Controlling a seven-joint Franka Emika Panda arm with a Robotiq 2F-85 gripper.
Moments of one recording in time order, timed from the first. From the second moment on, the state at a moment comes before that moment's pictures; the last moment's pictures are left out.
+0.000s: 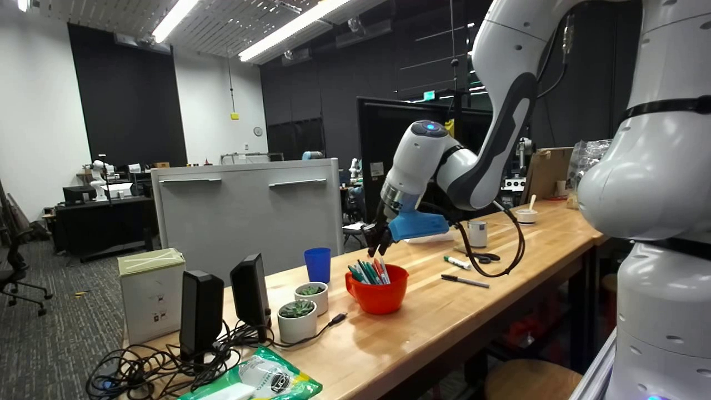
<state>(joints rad) -0.42 -0.11 0.40 -2.61 -1.39 3.13 1.58</state>
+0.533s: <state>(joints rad) -0.42 -0.09 0.40 -2.64 -1.39 3.13 1.58</state>
